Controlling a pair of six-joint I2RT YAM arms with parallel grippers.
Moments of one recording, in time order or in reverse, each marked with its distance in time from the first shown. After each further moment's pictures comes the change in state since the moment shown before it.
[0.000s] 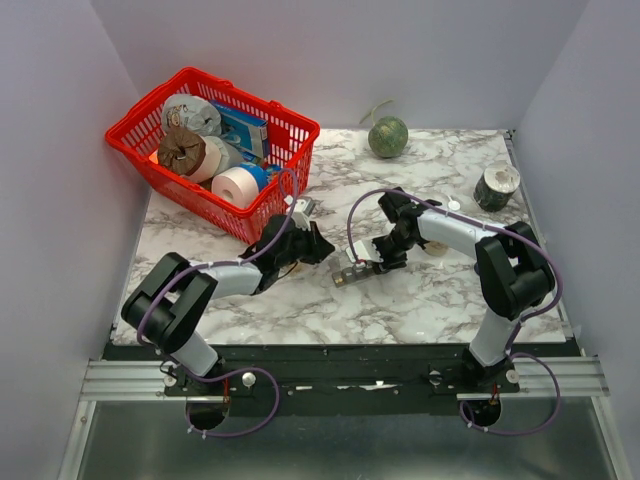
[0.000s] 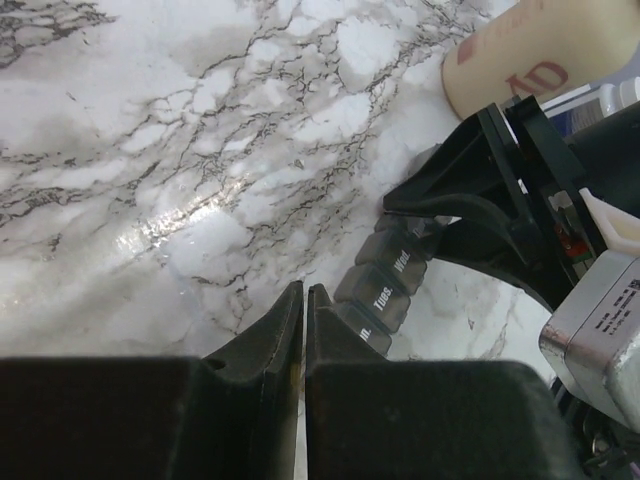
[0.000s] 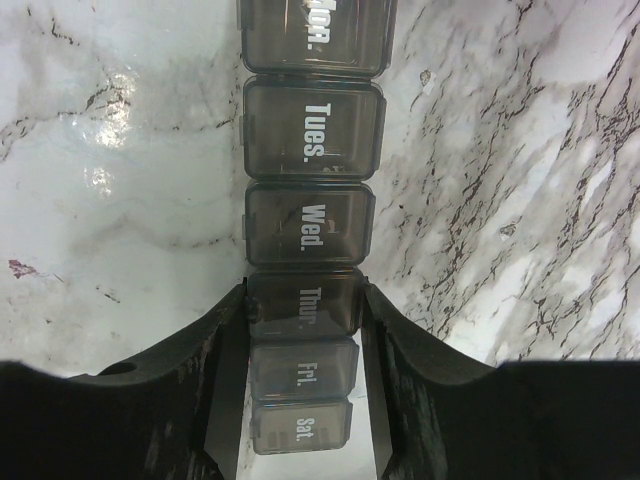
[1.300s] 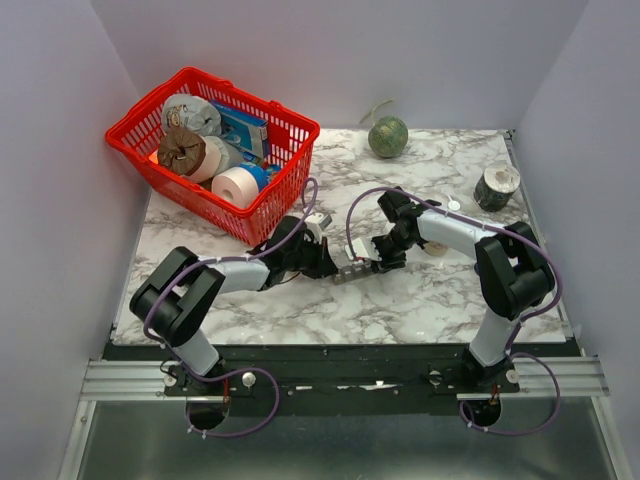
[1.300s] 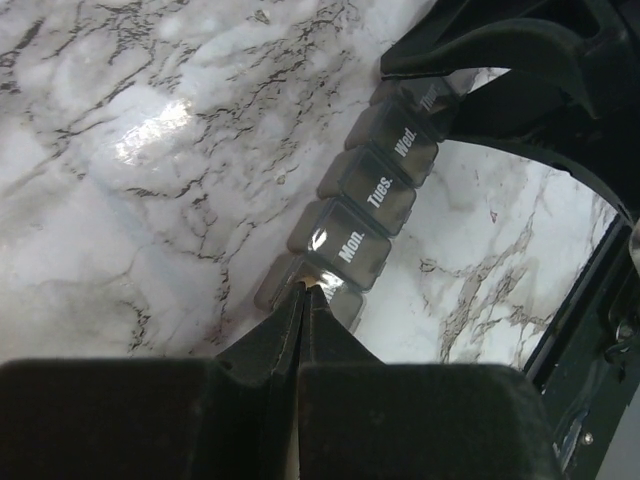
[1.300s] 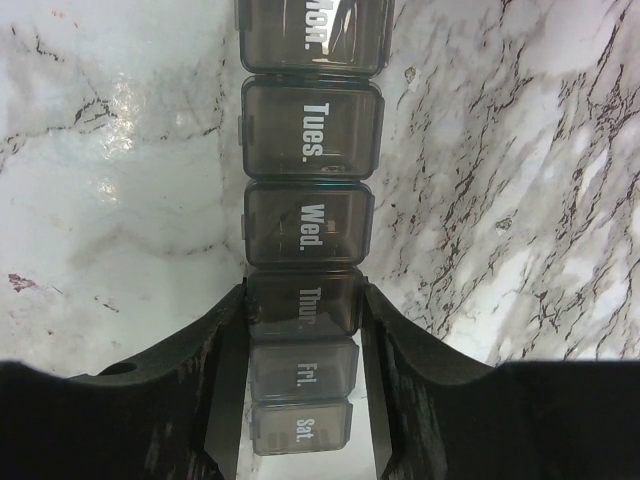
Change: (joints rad) left arm -0.031 0.046 0.053 -0.230 0.142 0.118; right arm 0.003 0.002 -0.002 0.020 0.003 0.058
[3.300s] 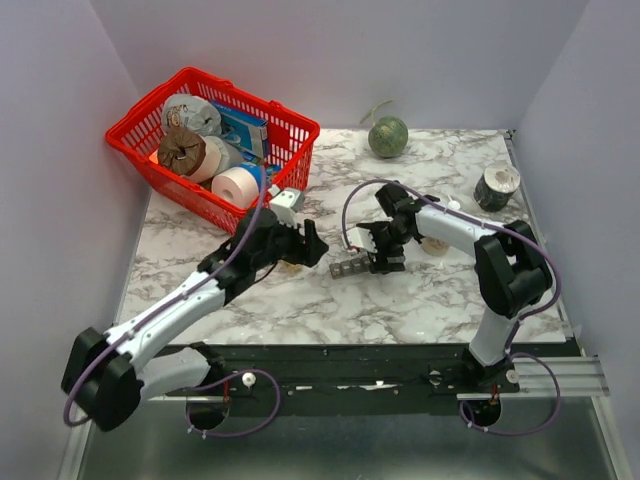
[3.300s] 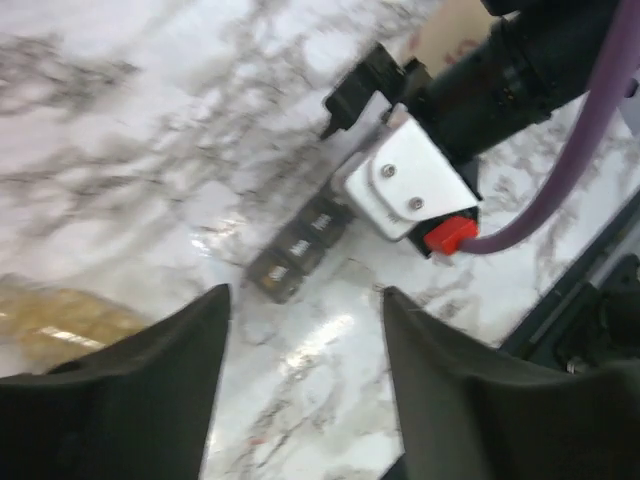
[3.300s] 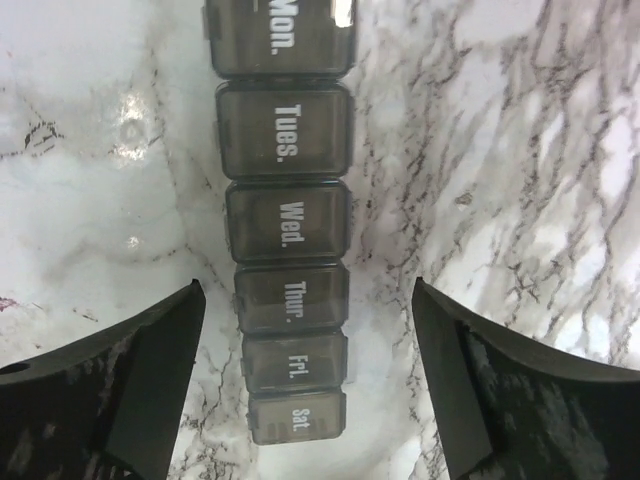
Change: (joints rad) left arm -0.025 -0.473 0.095 -0.390 -0.229 0.052; right arm 0.005 0.016 0.045 0.014 0.035 0.122
